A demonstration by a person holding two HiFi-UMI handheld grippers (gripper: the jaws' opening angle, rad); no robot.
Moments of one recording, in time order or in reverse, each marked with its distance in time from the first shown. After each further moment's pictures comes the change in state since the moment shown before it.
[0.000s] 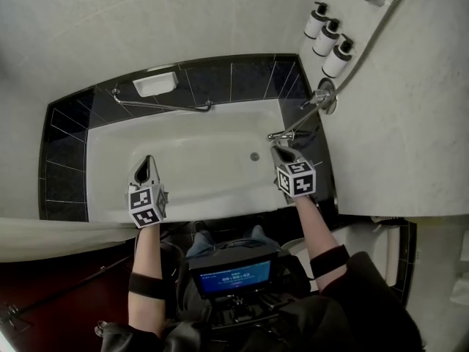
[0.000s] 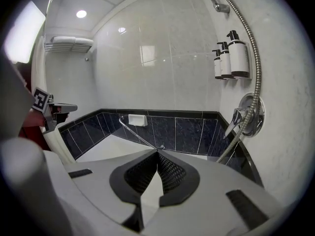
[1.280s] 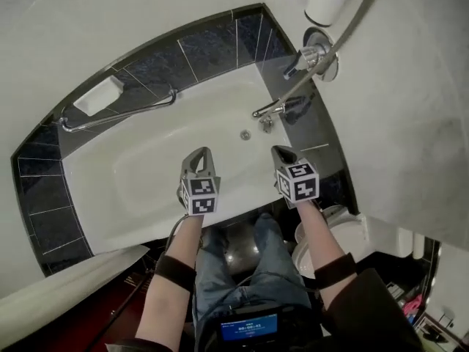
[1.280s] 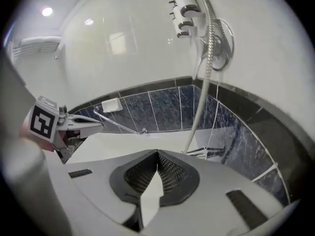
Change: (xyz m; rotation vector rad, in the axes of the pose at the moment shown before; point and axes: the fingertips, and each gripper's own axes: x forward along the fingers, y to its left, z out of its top) left arm 0.215 -0.269 -0.163 0.245 0.218 -0.401; right arm 0.074 -0.102 -0.149 0.226 0.107 -0.126
